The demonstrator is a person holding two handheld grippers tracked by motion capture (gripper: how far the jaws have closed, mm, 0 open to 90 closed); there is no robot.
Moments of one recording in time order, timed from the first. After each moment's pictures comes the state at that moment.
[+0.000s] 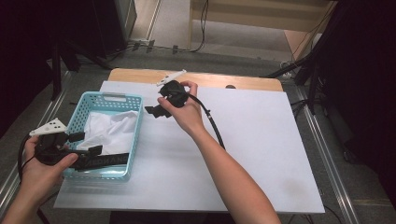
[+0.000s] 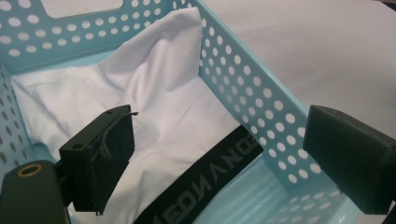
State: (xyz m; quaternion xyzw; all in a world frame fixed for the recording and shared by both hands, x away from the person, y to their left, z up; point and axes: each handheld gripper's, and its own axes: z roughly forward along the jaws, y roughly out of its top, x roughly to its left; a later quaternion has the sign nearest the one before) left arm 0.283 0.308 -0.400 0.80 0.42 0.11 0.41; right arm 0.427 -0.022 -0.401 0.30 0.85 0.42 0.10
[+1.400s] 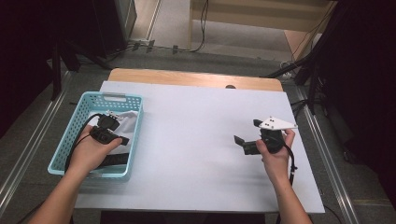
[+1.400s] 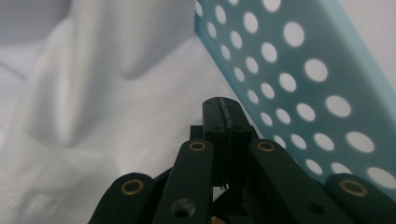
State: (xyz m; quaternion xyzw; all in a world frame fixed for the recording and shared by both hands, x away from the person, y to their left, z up) left arm 0.361 0.224 -0.452 0.87 0.44 0.02 0.20; right arm 0.288 -0.273 -0.451 0.42 0.76 0.45 0.21
